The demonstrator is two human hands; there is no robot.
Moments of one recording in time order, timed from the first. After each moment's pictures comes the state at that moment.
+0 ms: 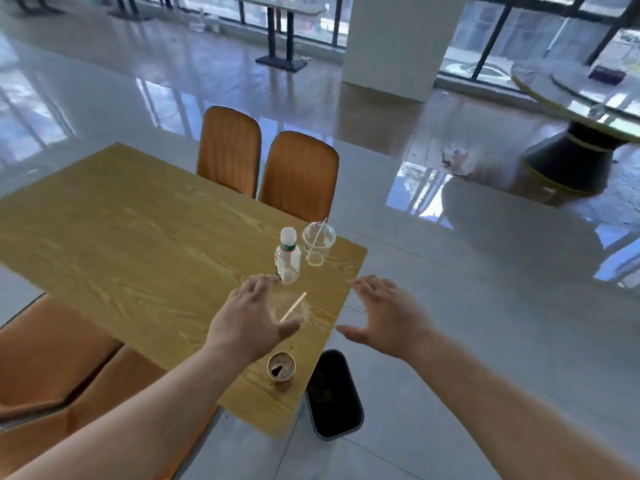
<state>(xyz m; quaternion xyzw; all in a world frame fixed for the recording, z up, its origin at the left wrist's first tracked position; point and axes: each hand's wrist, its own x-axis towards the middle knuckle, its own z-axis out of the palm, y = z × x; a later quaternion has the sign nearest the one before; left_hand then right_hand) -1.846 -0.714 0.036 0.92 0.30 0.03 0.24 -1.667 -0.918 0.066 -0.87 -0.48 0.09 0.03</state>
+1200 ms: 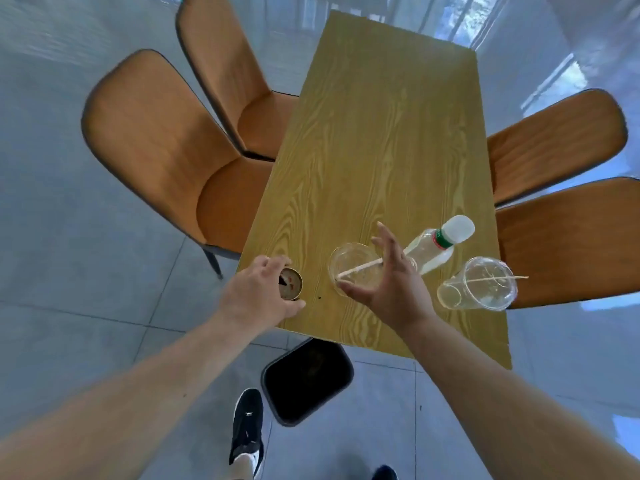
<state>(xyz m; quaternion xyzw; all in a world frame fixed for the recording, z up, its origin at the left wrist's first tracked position) -1.800 -0.841 -0.153 0.56 0.79 0.09 0.22 -1.563 -0.738 -0.120 -0.52 -0.79 0.29 0.13</state>
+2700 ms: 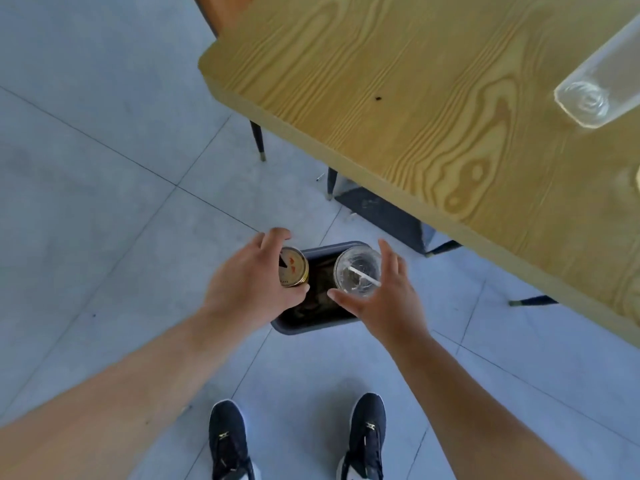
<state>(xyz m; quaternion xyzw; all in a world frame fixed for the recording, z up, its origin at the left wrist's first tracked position) -1.662 -0.993 -0.398 0.38 0.89 0.15 0.20 -1.475 -0.850 -0.446 -0.47 -0.80 0.36 -0.01</state>
